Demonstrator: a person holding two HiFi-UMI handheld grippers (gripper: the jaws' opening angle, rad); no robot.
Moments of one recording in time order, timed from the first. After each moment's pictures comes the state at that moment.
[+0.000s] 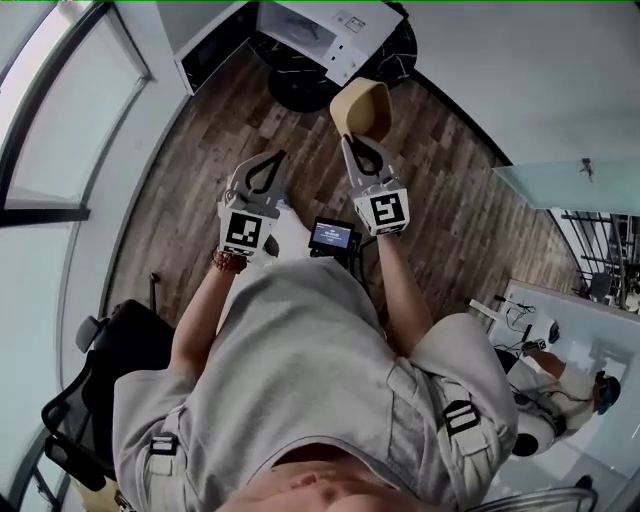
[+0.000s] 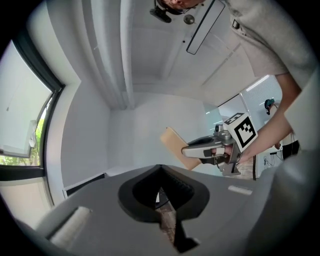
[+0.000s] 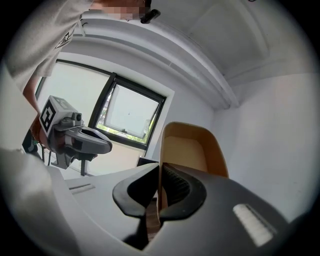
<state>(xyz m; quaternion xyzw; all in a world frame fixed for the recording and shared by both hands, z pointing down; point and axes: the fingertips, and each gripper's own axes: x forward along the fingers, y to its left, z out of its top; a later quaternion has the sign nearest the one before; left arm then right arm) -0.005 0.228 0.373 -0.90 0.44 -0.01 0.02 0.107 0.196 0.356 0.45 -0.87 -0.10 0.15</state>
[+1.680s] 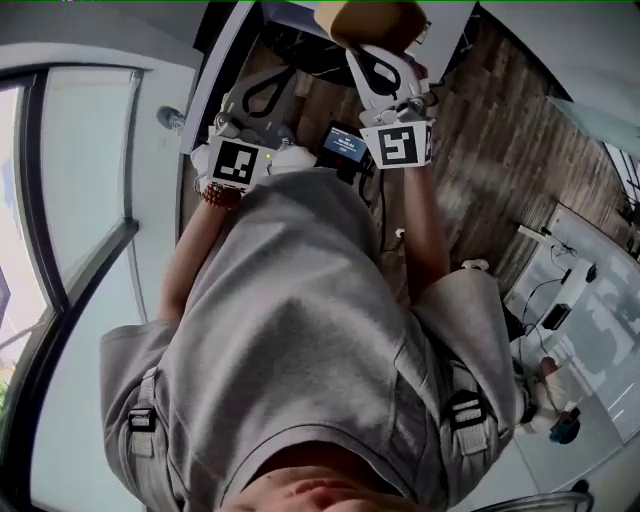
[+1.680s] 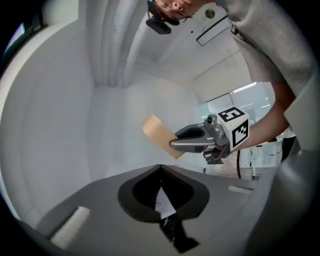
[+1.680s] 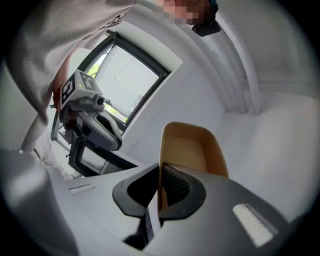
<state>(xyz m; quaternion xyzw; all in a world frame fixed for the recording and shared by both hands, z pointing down) -0.031 -0.171 0.410 -0.95 0.29 -0.05 -0.01 0.045 -0.184 0.384 0.47 -0.82 -0.22 0.24</state>
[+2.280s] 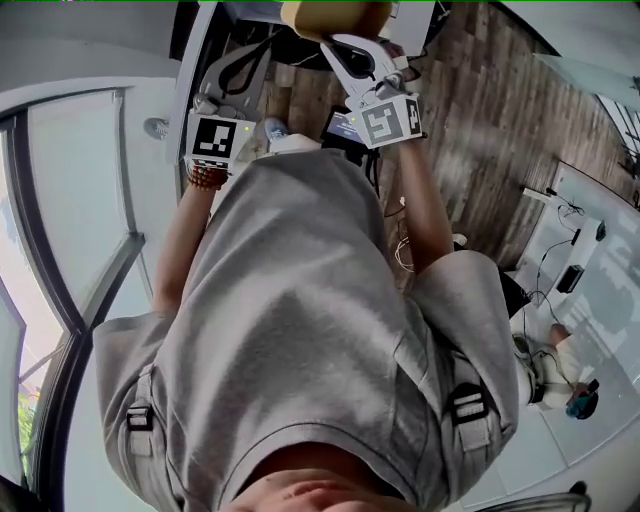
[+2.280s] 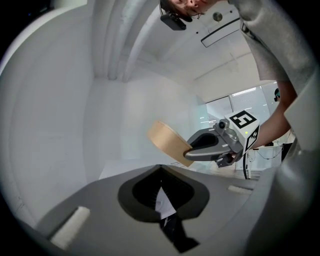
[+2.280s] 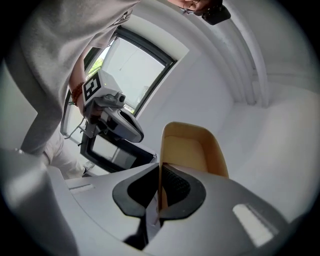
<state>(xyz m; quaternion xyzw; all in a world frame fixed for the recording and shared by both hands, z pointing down) -0.015 -0.204 0.424 -0.96 0.27 -0.05 0.01 0.059 -0.179 0.424 0.44 -0.83 -0.19 0.30</state>
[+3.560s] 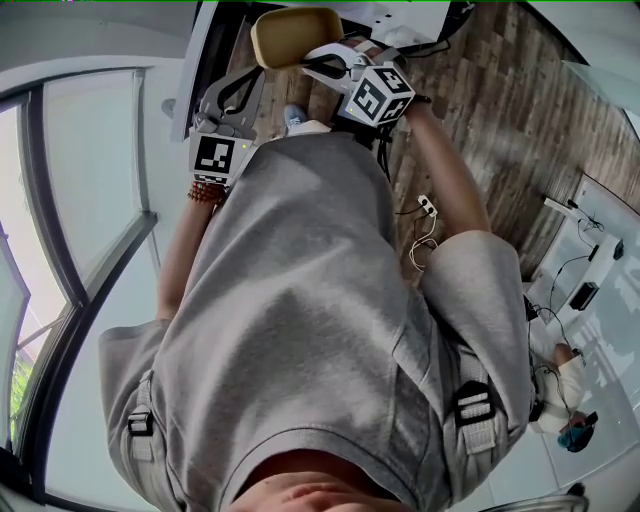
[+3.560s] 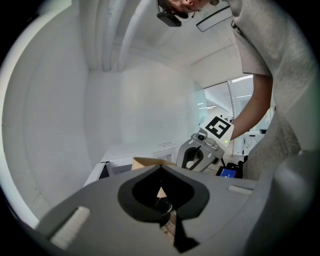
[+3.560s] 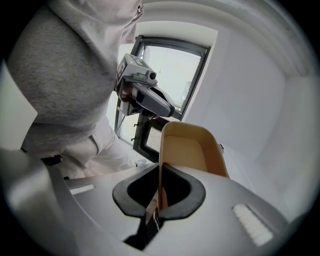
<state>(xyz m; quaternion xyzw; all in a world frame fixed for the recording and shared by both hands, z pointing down) -0.052 -0.146 0.472 -0.95 0.27 -0.13 0.01 0.003 -0.124 0.548 0.16 -0.92 -0.13 0.34</state>
